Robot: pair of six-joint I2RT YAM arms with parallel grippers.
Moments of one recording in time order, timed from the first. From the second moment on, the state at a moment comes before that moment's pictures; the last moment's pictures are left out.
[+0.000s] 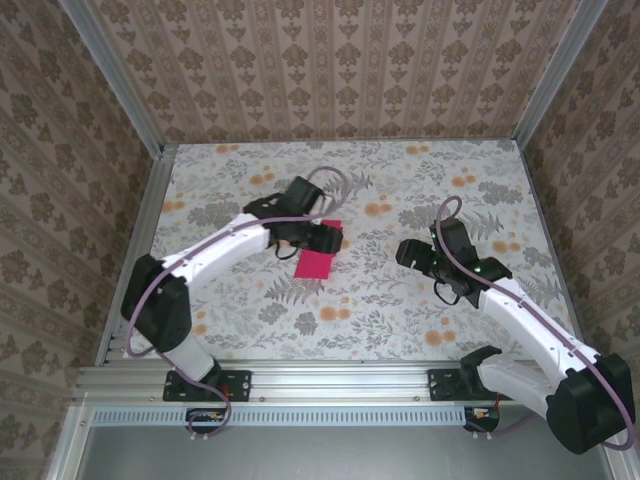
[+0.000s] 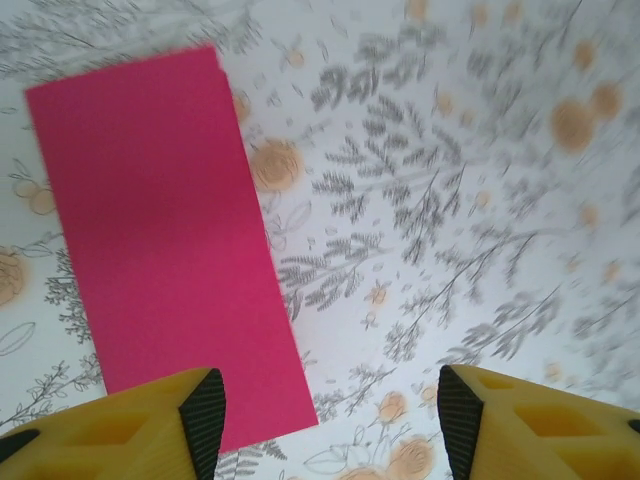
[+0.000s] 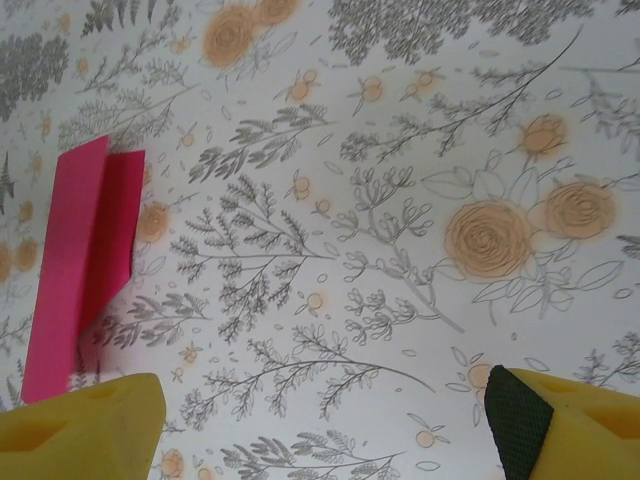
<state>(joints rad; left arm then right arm) -0.70 1.60 1.27 -0.64 0.22 -0.35 0.35 1.03 0.69 -0.52 0.03 0.68</state>
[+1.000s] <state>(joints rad) -0.44 1.92 1.15 -0.36 0.49 -0.51 0.69 1.57 0.83 -0.15 -0.19 0.91</state>
